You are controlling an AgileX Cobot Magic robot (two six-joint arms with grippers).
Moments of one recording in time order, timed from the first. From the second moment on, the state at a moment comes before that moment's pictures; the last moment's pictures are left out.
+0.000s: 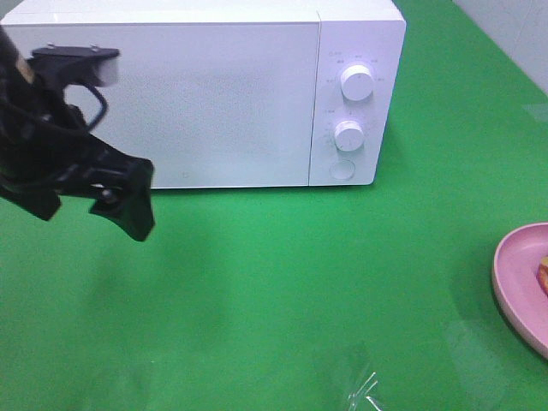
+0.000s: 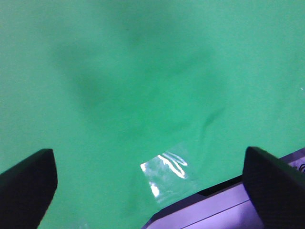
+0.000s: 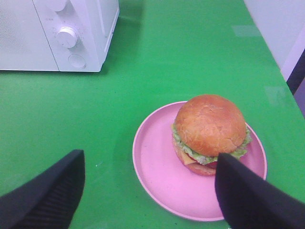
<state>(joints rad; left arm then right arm) -0.50 1.54 -1.09 -0.09 0.98 -0.09 0.14 0.00 -0.51 -0.13 1.02 0.19</state>
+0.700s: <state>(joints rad) -0.04 1.12 -0.91 -0.08 1.21 -0.03 0.14 0.00 -0.51 -0.13 1.02 0.19</state>
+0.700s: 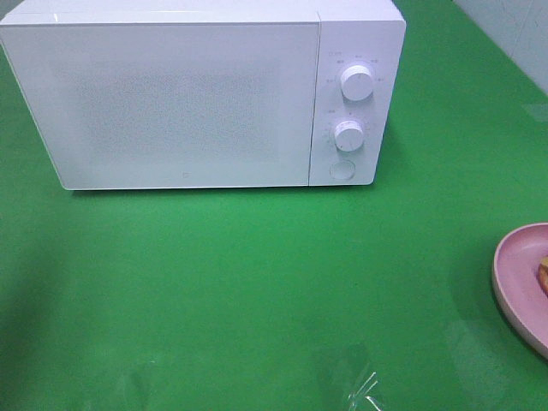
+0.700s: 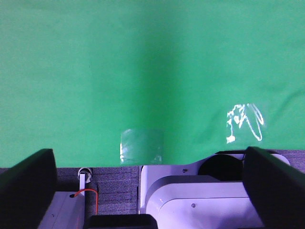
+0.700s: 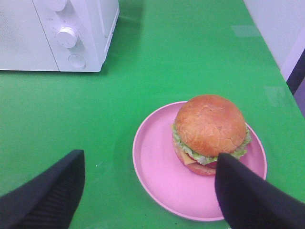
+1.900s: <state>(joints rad) 0.02 0.20 -0.51 -0.08 1.05 0.05 0.14 0.00 -0.51 -0.13 1.02 0.19</state>
